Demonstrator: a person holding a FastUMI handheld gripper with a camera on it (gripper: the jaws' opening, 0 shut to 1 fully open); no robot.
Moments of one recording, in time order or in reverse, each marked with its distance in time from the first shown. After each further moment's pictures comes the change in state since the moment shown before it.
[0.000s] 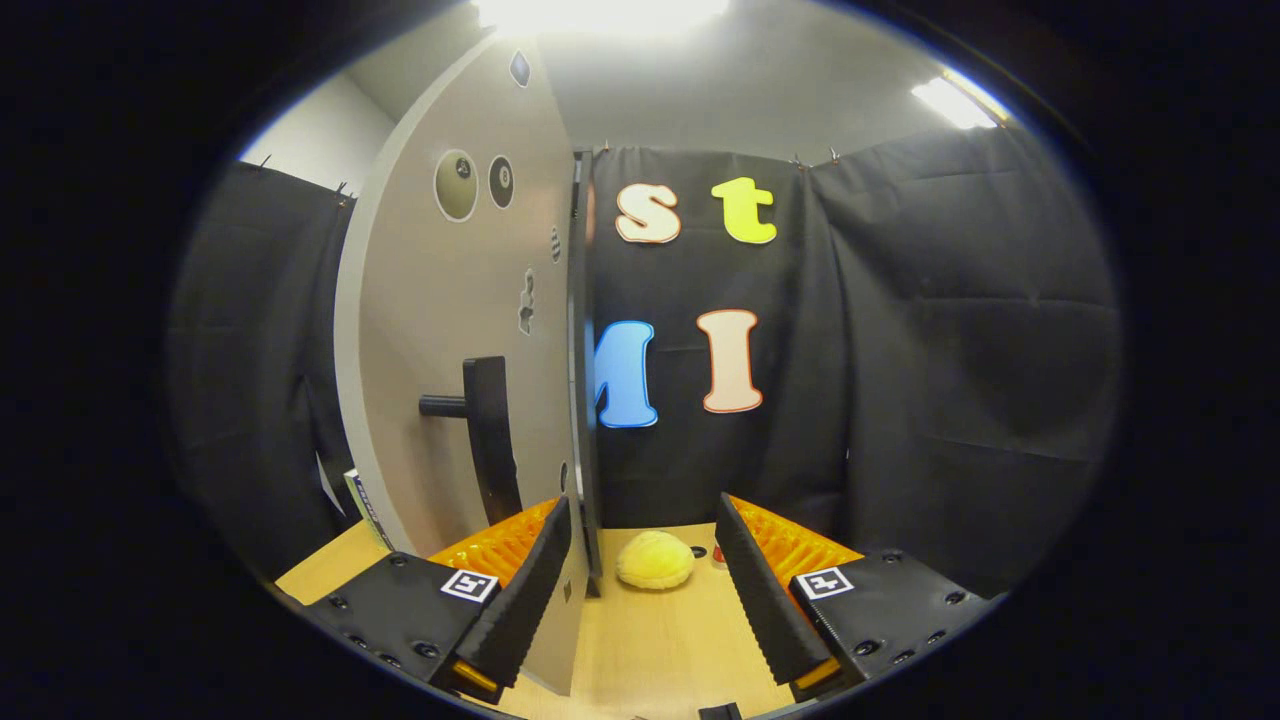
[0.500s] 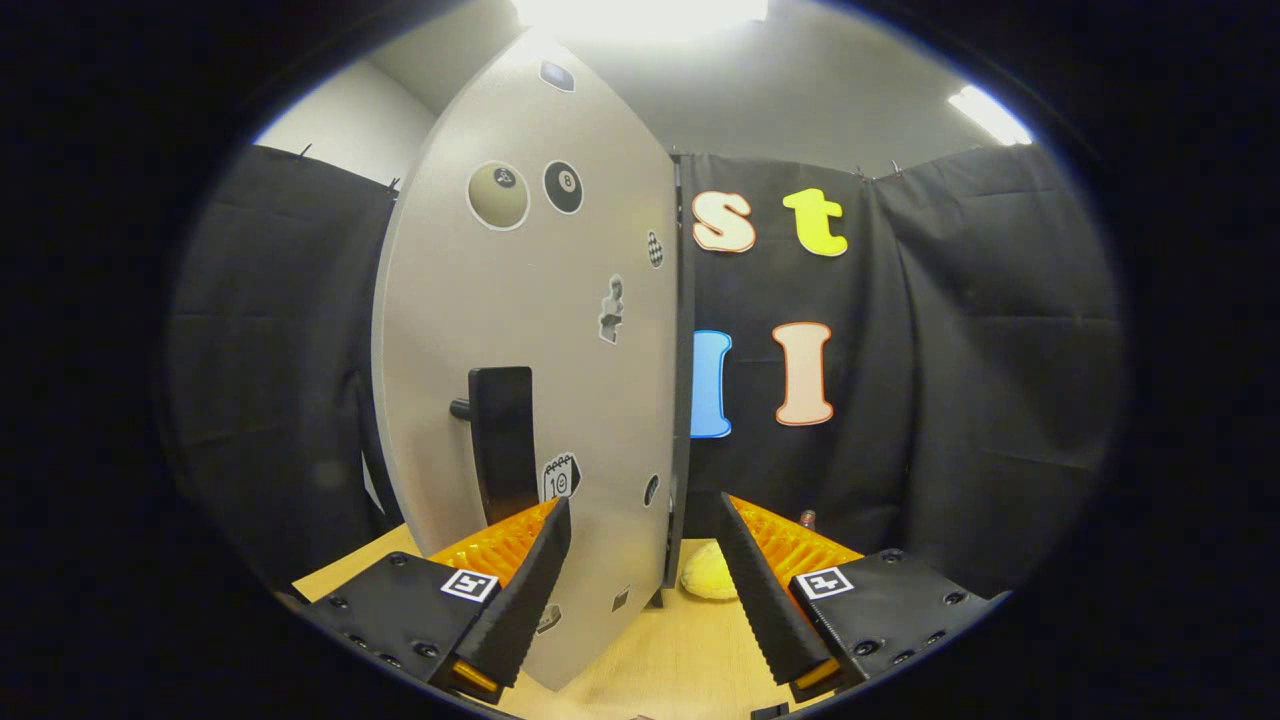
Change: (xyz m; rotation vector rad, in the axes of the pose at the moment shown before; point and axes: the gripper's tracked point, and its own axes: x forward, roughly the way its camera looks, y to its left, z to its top) arm 0.012 0.108 0.008 -0.037 -0.030 0.127
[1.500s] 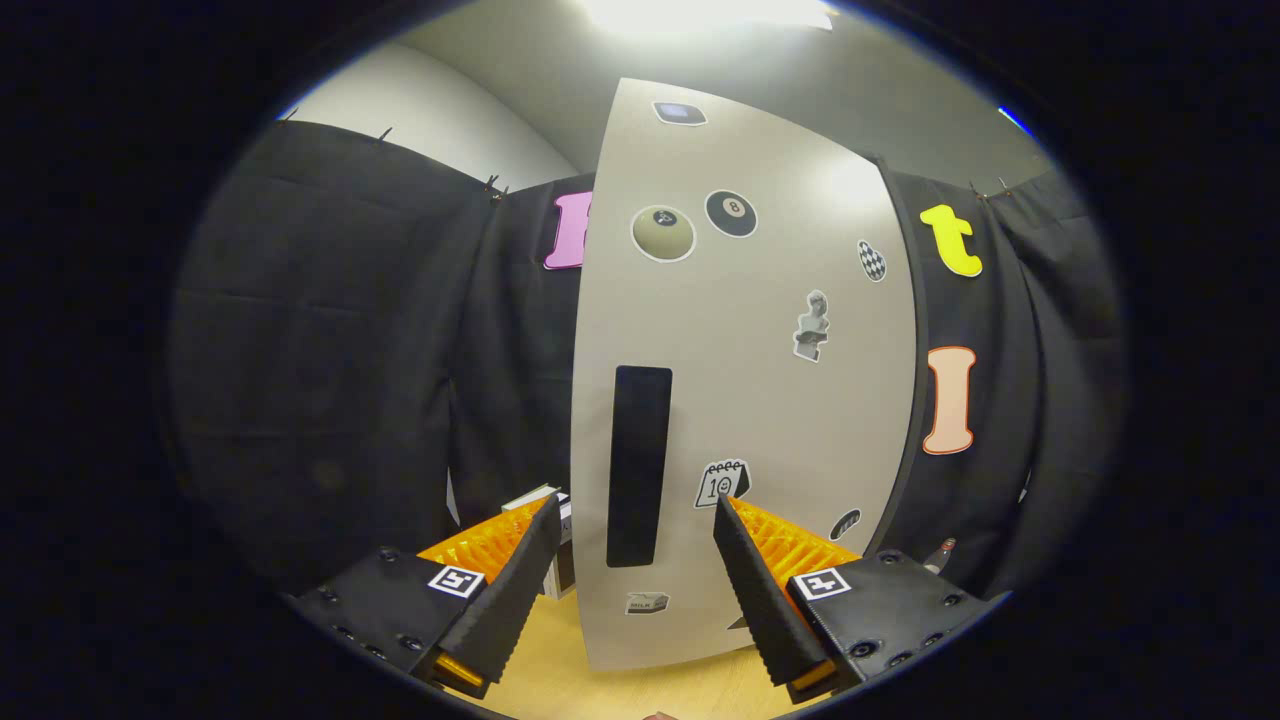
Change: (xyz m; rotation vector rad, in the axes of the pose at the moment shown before) arm 0.063 0.186 0.009 -0.039 -0.057 0.236
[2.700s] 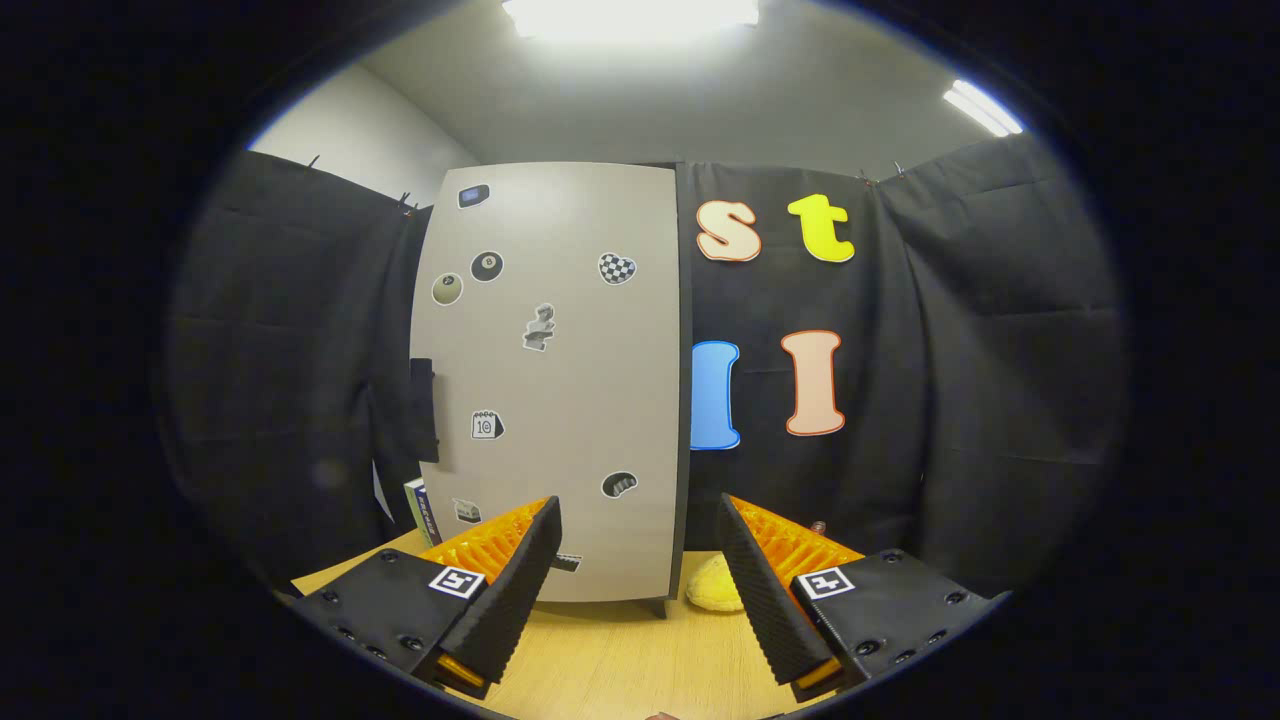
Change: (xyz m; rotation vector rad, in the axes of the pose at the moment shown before) arm -0.124 -0.192 -0.024 0.055 0.002 -0.212
